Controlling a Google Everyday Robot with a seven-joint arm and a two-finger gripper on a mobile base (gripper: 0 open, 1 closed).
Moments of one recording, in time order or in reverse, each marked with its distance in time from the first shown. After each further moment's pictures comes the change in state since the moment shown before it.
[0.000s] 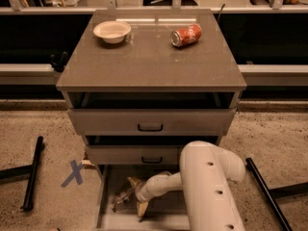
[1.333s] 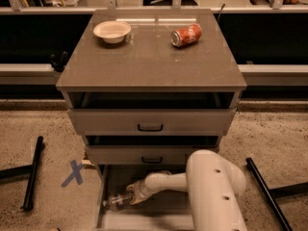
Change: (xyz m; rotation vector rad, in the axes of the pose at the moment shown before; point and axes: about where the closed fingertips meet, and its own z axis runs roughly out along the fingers) arm 0.008 -0.011 0.020 -0.017 -0.041 0.067
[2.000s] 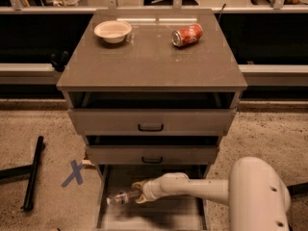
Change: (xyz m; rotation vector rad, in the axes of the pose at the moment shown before) arm -0.024 0.005 -0.092 0.115 -0.089 -0.085
